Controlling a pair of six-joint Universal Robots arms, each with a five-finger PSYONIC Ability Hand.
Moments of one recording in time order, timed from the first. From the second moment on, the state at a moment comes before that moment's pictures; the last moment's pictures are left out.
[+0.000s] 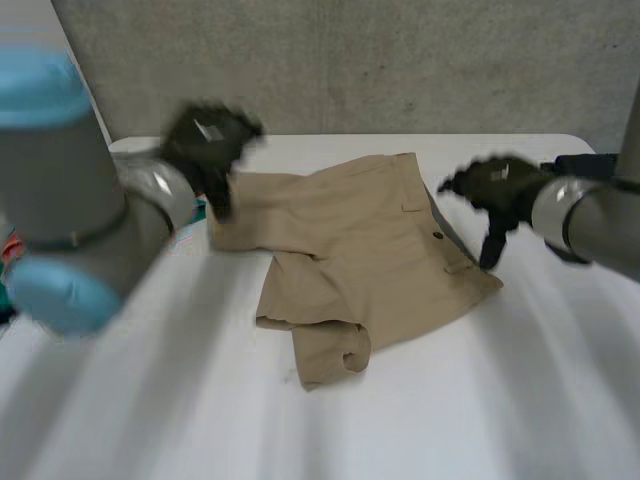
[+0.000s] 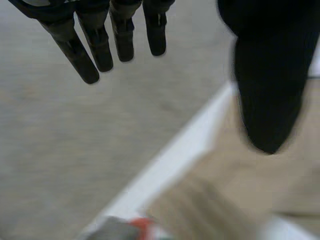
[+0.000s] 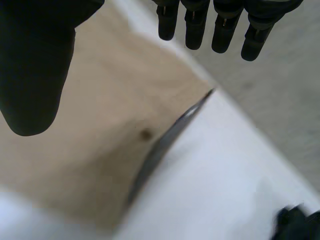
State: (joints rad) left arm 4.22 -1.98 -1.19 3.07 -1.56 3.56; right arm 1.83 -1.03 1.05 0.42 1.30 2.56; left_hand 0.31 0.30 0.30 0.30 0.13; right_hand 0.22 0.21 0.21 0.21 0.05
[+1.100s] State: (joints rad) left arm 4.31 -2.22 -1.32 3.33 -1.51 3.86; right arm 1.78 -1.14 1.52 0.14 1.17 2.55; left_hand 0.34 0.41 0.42 0.42 0.23; right_hand 0.35 0.33 0.35 0.35 0.19
